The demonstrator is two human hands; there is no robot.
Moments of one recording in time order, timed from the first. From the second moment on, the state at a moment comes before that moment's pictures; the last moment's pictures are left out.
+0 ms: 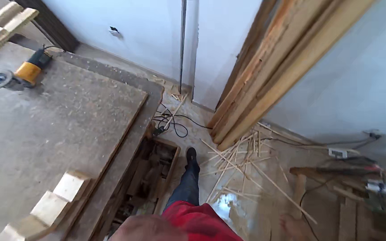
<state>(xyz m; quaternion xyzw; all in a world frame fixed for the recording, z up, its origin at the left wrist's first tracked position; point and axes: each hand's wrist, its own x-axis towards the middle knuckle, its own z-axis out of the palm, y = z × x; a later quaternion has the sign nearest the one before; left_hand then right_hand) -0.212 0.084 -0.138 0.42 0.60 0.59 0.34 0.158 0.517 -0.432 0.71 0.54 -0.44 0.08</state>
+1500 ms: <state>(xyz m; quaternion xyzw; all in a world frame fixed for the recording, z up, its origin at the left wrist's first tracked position) -1.068 0.143 -0.350 -0.36 0.67 0.62 0.19 -1.253 0.431 -0.436 -0.17 0.82 -0.06 0.55</state>
